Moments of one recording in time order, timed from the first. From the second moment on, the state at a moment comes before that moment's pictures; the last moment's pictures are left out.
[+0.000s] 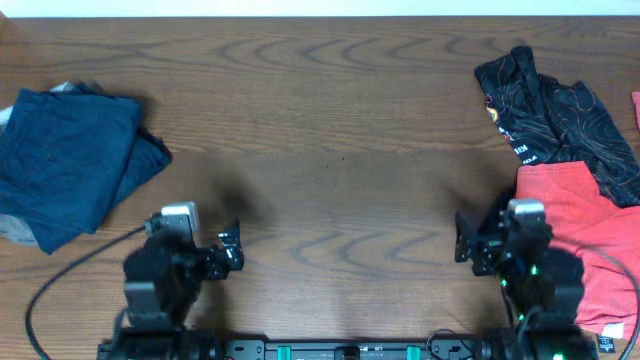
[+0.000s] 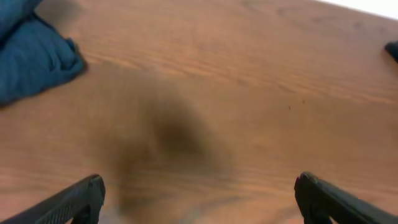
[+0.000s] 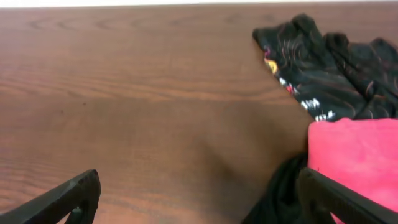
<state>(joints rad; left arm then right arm) 0.00 0.39 0.49 -0.71 0.15 -0.20 0.02 0.36 0.40 -0.56 -0.11 0.04</state>
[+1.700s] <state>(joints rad) 0.00 0.99 0.79 -0.81 0.24 -0.34 0.59 1.61 0.67 0.10 -0.87 0.07</state>
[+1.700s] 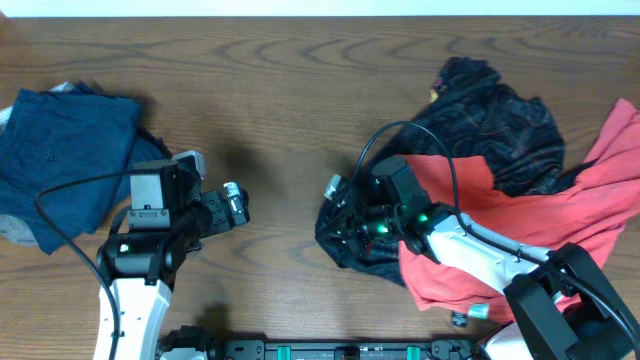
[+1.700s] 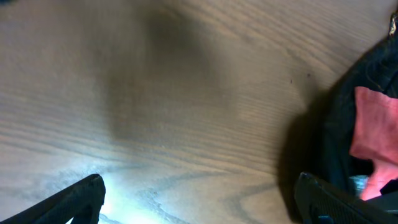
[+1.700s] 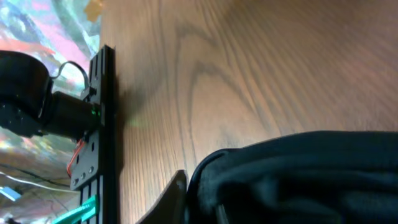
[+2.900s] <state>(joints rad) -0.51 1.66 0.81 -0.56 0.38 -0.59 0.32 1.41 0.78 -0.66 -0.15 0.22</state>
